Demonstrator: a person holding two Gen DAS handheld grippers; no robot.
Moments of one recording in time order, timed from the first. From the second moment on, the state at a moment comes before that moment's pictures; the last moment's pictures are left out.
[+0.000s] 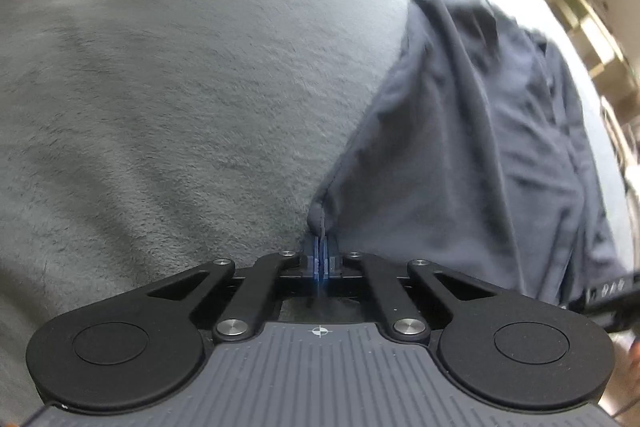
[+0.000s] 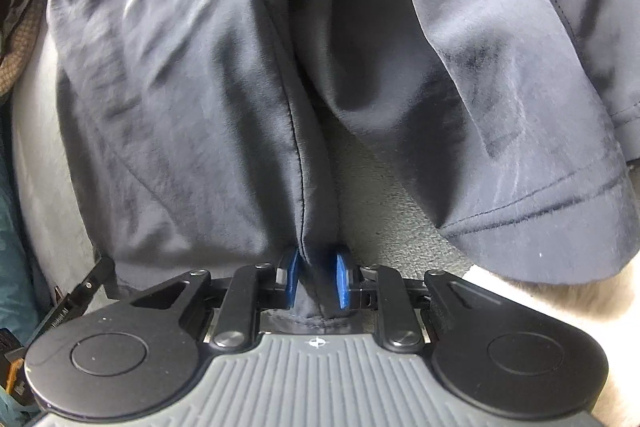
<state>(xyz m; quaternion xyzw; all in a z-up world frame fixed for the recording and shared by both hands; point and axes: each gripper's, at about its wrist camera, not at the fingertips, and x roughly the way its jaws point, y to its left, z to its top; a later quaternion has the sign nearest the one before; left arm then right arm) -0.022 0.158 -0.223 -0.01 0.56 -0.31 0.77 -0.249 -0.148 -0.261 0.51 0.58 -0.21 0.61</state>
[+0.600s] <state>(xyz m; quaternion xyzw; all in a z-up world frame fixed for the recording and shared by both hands) 0.001 0.233 -0.237 -0.10 0.60 -0.21 0.76 -0.263 -0.151 -0.245 0.55 0.52 -0.15 0.64</state>
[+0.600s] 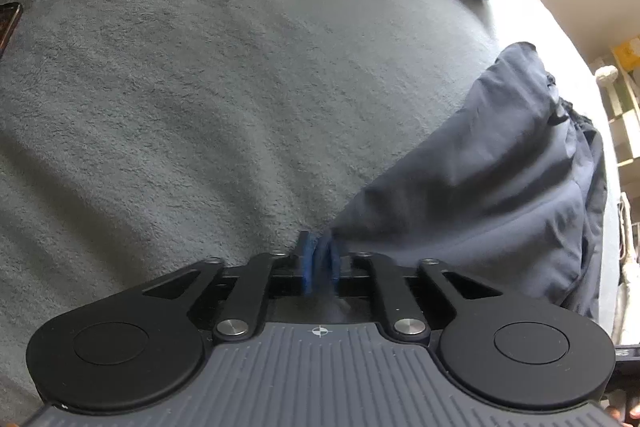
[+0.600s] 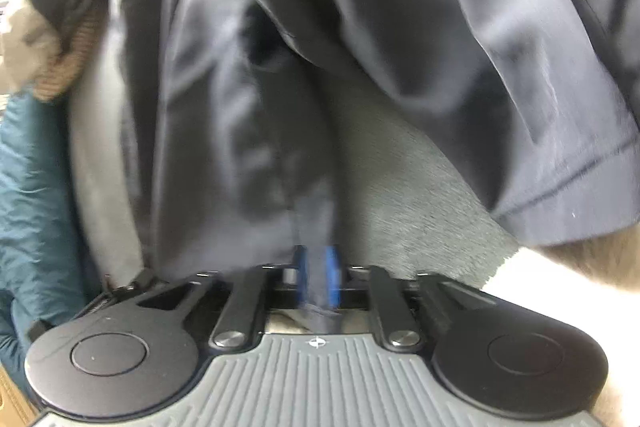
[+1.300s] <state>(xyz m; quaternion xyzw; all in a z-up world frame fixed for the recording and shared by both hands) -0.004 0.213 -0.242 -0.09 0.62 -0.22 0.75 -0.265 -0.113 -0.247 0.53 0.58 -0.14 0.60</state>
